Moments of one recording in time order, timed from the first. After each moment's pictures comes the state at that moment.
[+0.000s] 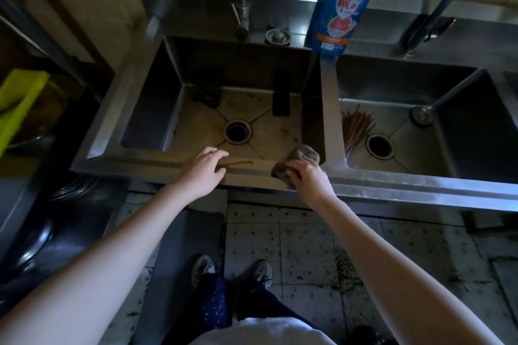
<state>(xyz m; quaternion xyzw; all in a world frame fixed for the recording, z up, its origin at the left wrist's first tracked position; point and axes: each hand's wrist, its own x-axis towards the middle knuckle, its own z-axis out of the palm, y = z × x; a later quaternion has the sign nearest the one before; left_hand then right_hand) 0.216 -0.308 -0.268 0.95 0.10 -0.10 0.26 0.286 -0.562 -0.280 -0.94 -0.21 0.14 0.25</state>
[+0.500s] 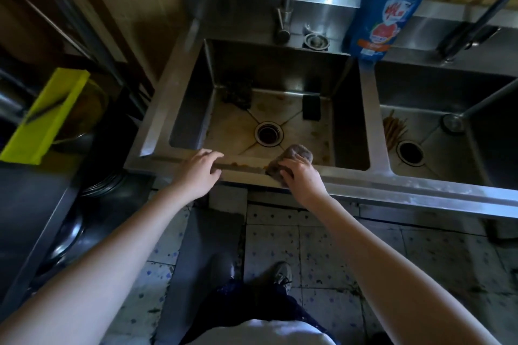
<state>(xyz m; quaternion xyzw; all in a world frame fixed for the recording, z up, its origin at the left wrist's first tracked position) 0.175 -0.203 -0.267 0.96 0.13 -0.10 0.23 0.256 -0.443 -0.279 -0.93 -0.22 0.15 0.25</state>
